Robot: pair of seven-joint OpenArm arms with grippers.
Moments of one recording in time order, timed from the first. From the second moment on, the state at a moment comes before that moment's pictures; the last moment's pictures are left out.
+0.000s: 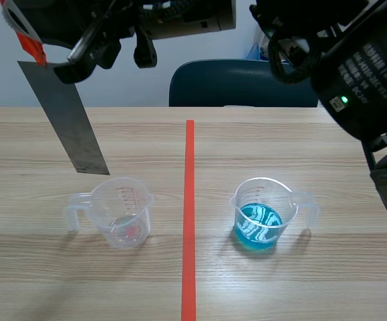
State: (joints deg) left arm 56.9 -60.8 -25.2 79.7 10.0 -35.4 -88.7; right arm 26.1 10.5 -32.1 105.3 39.9 42.9 -36.0
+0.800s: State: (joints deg) left arm 56.9 -60.8 -25.2 79.7 10.0 -35.4 -88.7; right arm 26.1 10.5 -32.1 105.3 39.9 42.9 -36.0
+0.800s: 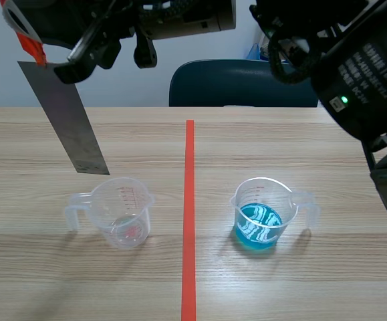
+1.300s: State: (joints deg) left arm 56.9 -60.8 -25.2 79.7 10.0 -35.4 -88.7; right arm 26.0 10.5 -32.1 96.6 39.2 43.0 -33.9
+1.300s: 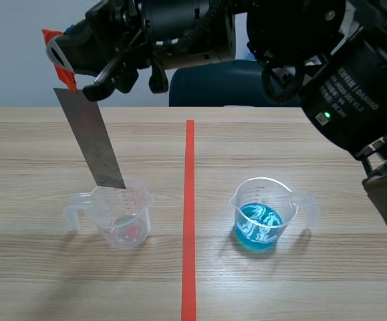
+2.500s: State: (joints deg) left arm 56.9 -60.8 -25.2 79.7 10.0 -35.4 -88.7; right arm 25.9 10.5 -42.2 76.3 19.8 43.3 -9.4
